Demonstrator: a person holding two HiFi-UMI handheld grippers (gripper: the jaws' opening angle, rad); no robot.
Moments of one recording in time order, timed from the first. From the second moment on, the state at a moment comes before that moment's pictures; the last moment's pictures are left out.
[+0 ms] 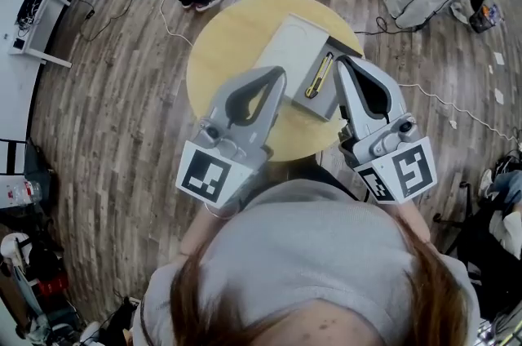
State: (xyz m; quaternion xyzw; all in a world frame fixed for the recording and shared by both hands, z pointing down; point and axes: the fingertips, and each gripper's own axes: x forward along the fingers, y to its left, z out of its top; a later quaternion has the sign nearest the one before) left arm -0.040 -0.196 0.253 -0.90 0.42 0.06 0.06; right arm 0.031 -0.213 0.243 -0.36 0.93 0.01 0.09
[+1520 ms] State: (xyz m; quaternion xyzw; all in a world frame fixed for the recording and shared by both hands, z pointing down) left arm 0.016 0.136 0.228 -0.90 0.43 0.06 0.07; right arm 0.072 0.115 0.227 -0.33 0.94 -0.02 0.08
